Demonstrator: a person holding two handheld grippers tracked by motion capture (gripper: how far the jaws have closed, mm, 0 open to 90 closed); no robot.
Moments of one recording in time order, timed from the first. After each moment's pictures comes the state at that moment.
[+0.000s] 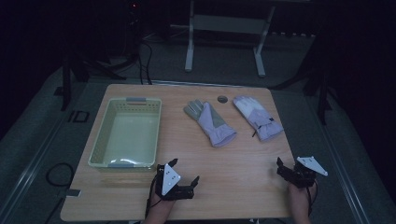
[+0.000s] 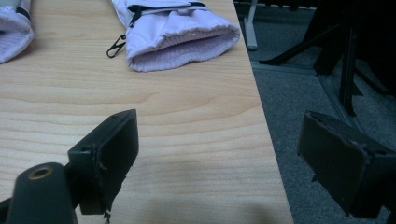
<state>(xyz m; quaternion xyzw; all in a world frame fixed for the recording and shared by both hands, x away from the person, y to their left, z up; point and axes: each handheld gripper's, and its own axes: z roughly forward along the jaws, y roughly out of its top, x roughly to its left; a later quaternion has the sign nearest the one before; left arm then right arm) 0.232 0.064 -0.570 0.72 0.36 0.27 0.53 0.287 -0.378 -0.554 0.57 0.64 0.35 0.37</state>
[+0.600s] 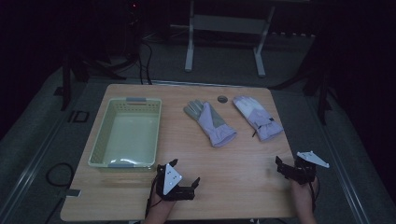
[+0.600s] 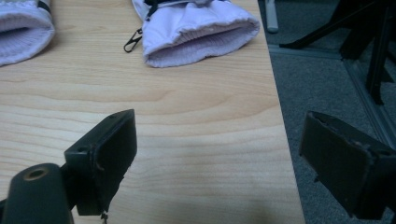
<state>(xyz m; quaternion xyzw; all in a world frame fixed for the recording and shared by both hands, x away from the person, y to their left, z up) 0.232 0.062 -0.570 0.73 0.36 0.26 0.52 0.298 -0.378 -0.536 0.58 0.67 0.34 0.32</state>
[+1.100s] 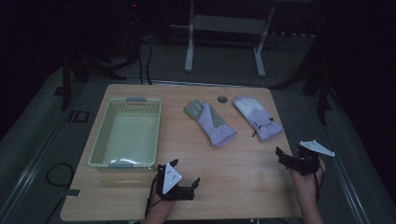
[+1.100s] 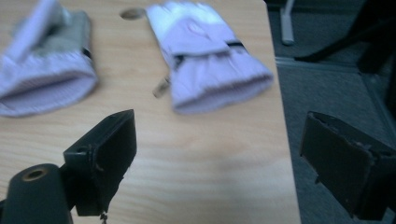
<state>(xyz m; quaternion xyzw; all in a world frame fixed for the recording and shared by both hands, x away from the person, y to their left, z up) 0.233 0.063 -0.570 0.73 0.36 0.25 0.53 0.311 -0.368 -0.491 0.56 0.68 0.37 0.30</state>
